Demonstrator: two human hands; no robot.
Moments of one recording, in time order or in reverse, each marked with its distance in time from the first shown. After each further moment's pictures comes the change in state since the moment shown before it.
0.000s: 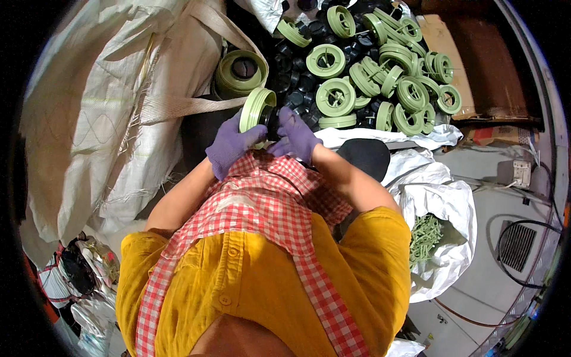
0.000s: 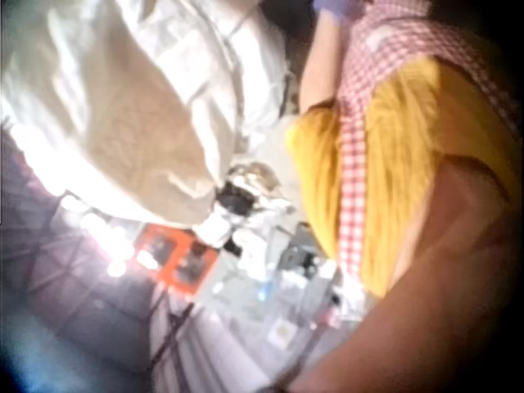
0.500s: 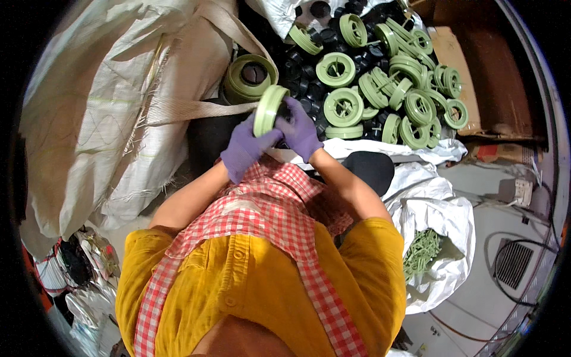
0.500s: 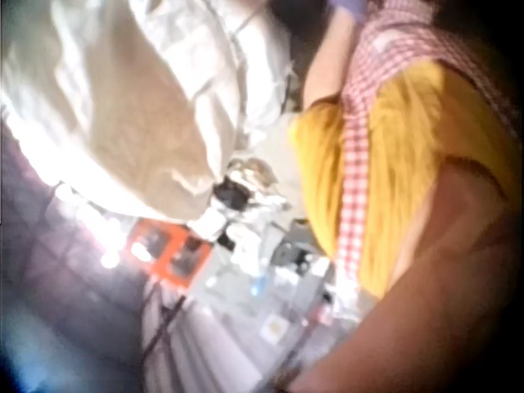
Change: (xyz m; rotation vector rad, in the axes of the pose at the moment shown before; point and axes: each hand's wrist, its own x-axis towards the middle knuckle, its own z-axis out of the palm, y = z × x) left_hand 0.012 0.004 0.015 -0.050 0.075 0.089; right_hand 0.029 -0.028 0.009 -0.156 0.044 -0.292
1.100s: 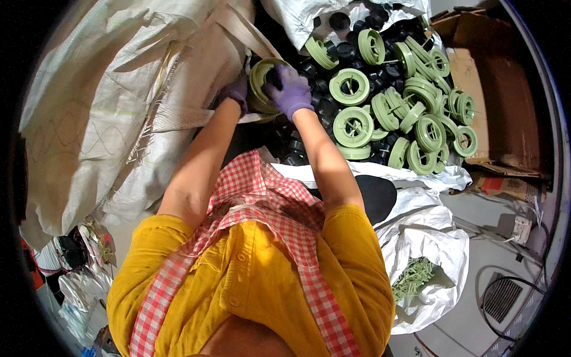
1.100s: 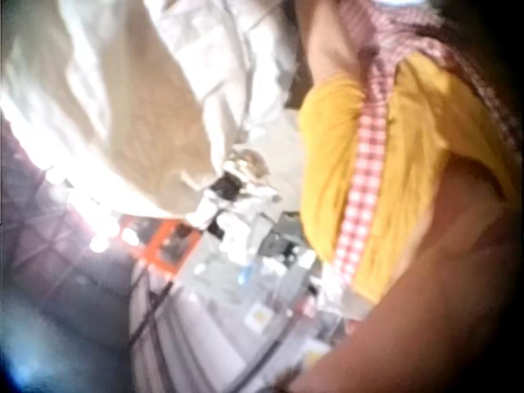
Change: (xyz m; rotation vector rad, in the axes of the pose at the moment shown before) left_hand 0.142 0.030 -0.064 0.832 0.061 -0.467; right_hand 0.142 0.018 -0.001 -1.019 0.147 -0.227
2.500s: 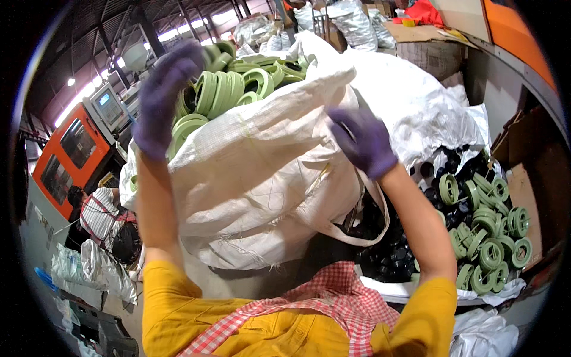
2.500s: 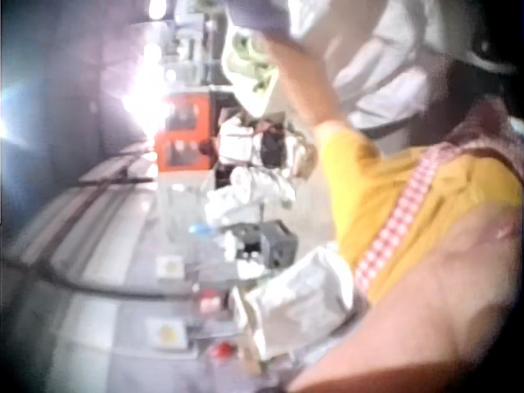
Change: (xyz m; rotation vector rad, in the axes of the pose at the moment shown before) left_hand -0.368 0.018 -0.316 -0.216 1.044 1.045; right_hand 0.040 -0.259 -0.207 0.245 0.521 -0.941
